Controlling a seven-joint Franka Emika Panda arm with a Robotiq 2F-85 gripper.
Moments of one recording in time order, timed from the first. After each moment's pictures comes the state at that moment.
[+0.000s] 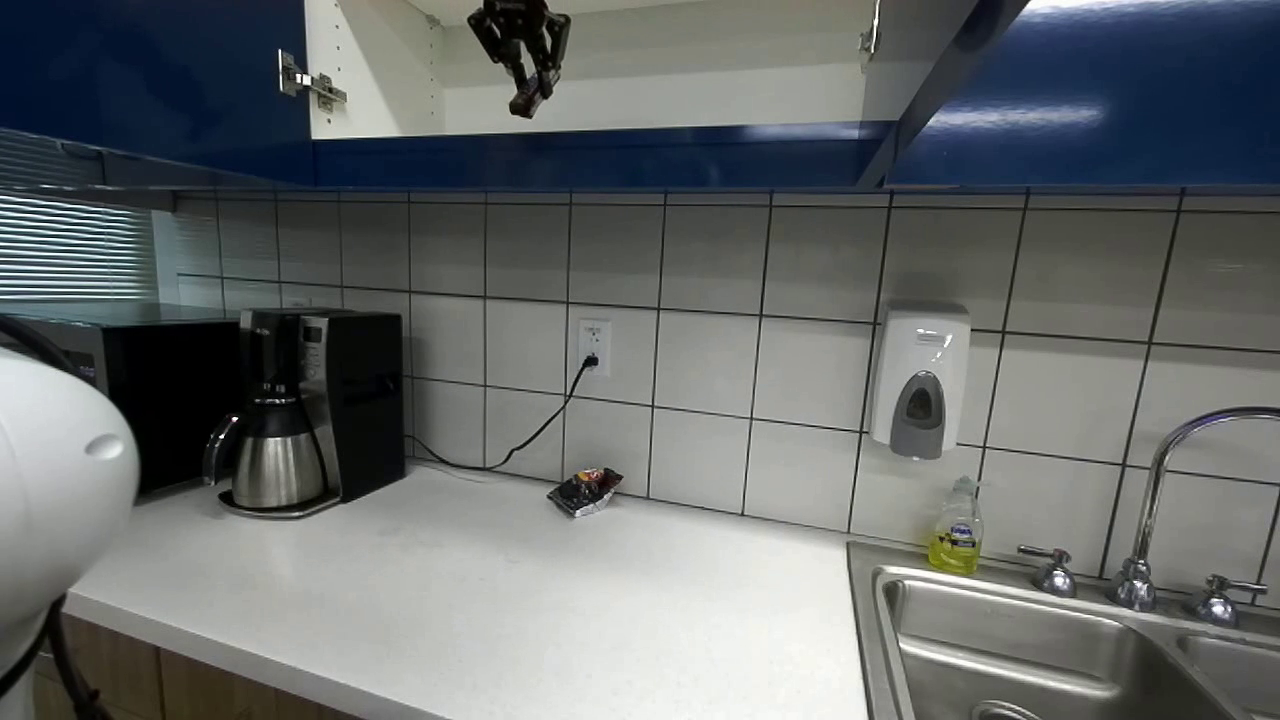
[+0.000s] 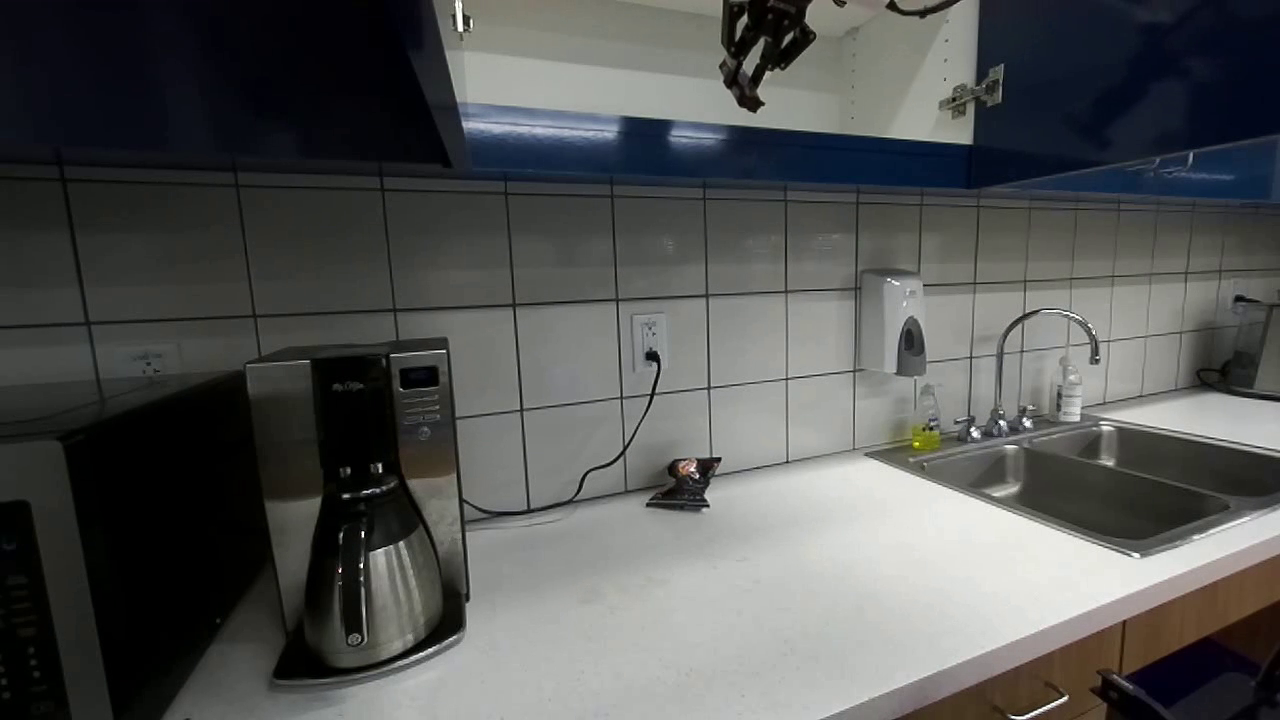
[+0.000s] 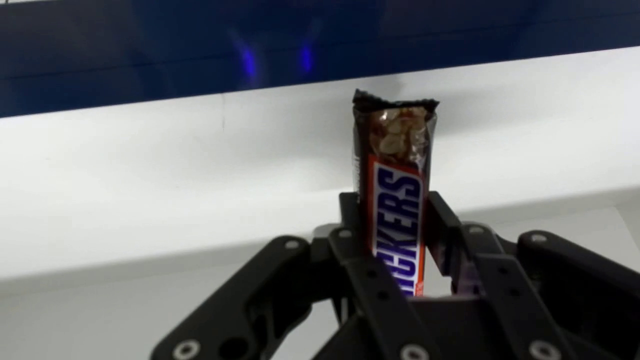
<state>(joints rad) 0.09 -0.24 -0.06 -1.64 0.06 2.22 0.02</state>
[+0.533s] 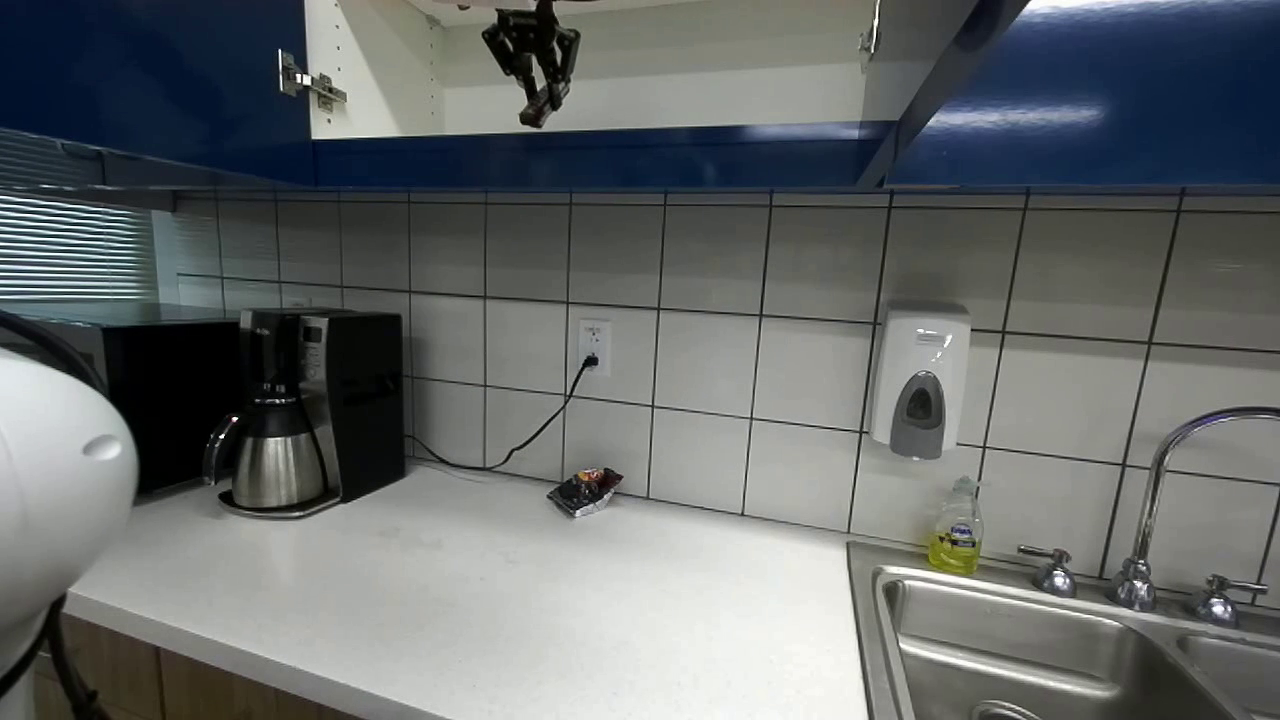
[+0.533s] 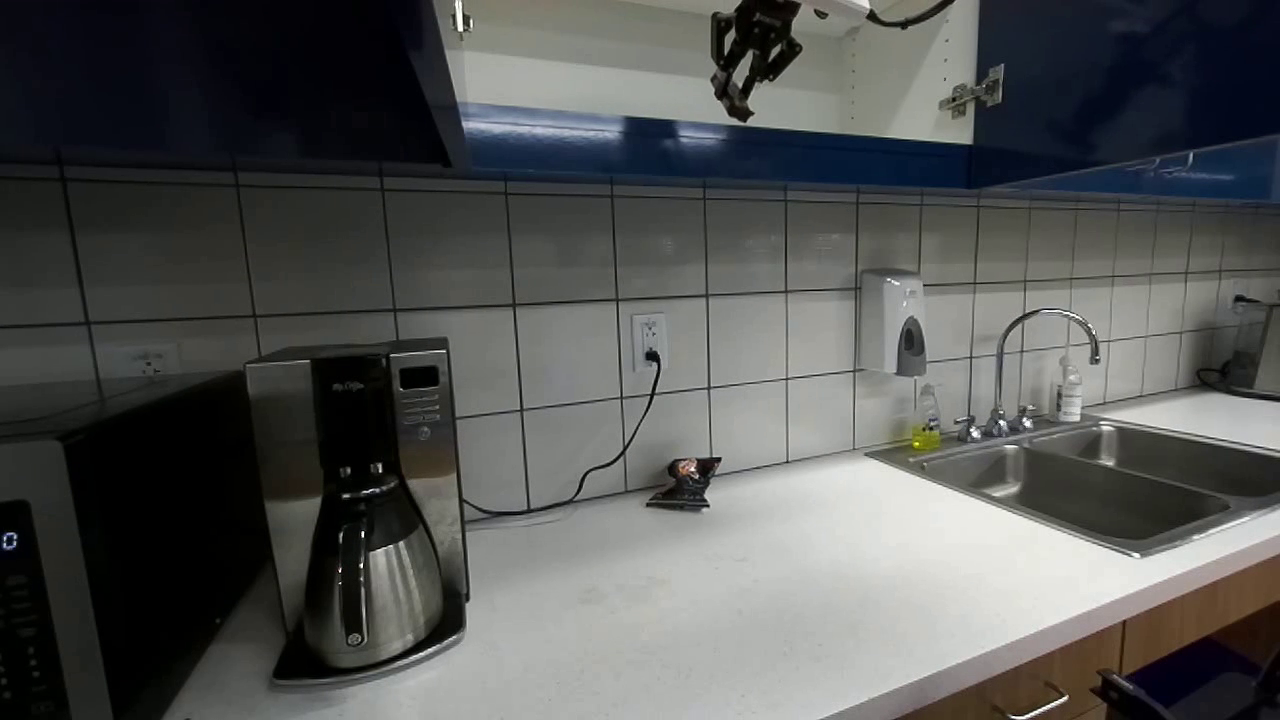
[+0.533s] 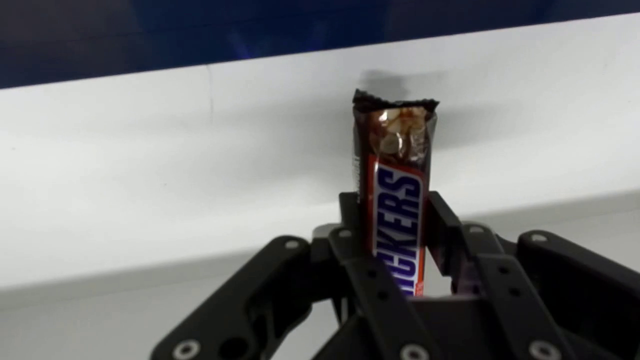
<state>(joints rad) 0.08 -0.13 -0.06 -1.52 0.06 2.17 0.04</state>
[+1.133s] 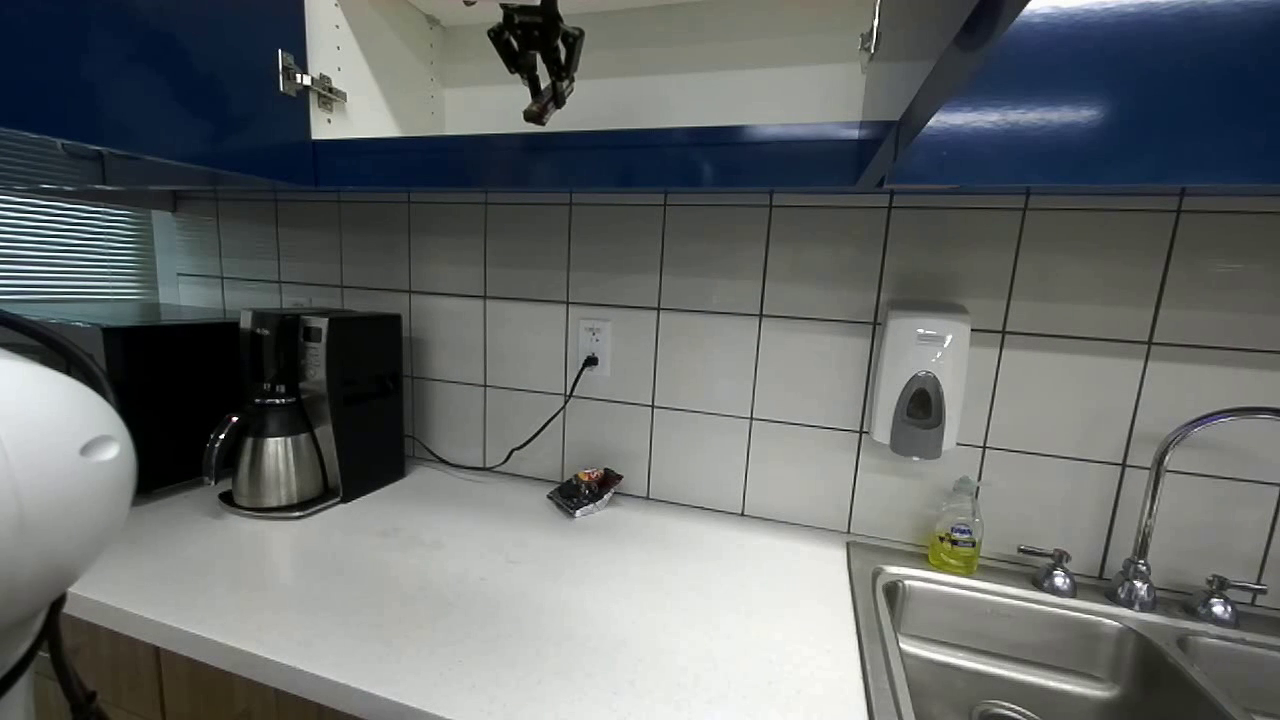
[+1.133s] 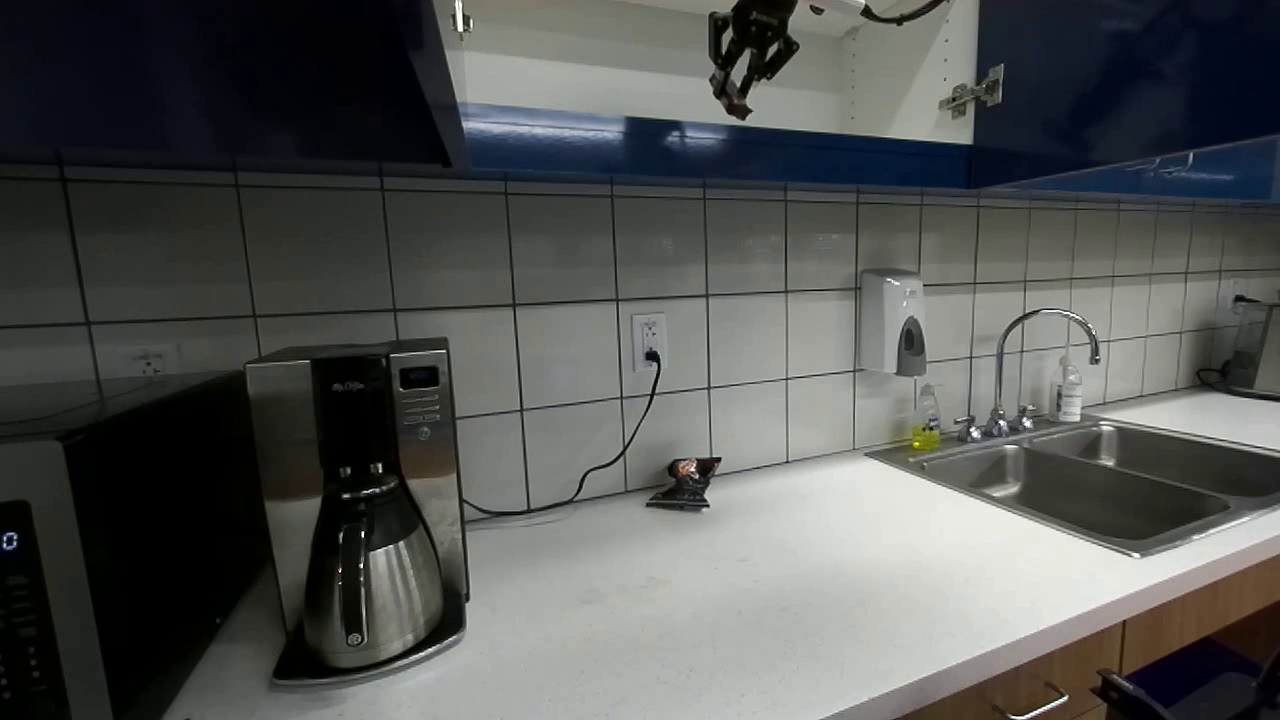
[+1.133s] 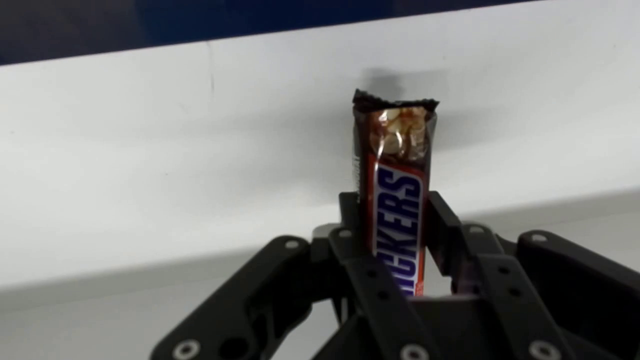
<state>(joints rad) 0.07 -0.07 -0.06 -1.42 0.06 2.10 0.04</state>
